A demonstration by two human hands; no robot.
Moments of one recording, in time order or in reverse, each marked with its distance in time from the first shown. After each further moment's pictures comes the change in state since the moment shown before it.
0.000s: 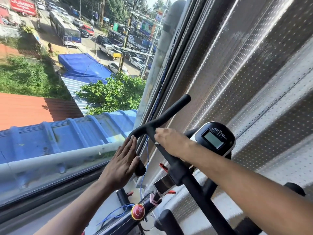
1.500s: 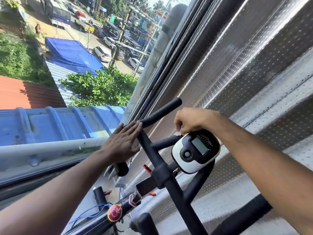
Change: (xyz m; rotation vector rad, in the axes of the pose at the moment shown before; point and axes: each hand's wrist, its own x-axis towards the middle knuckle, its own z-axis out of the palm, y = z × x) left_hand 0.095 0.016 -0.003 0.266 -0.088 0.087; right_hand -0.014 0.114 -0.075 0.127 -0.457 0.195
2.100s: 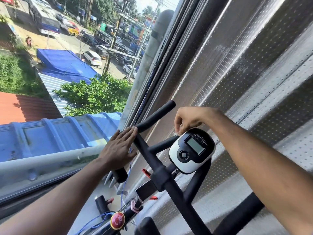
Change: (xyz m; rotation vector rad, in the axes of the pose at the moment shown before) left_hand -0.002 -0.005 0.008 -0.010 0.031 0.000; right_hand -0.013 0.015 -0.007 0.261 -0.059 0.120
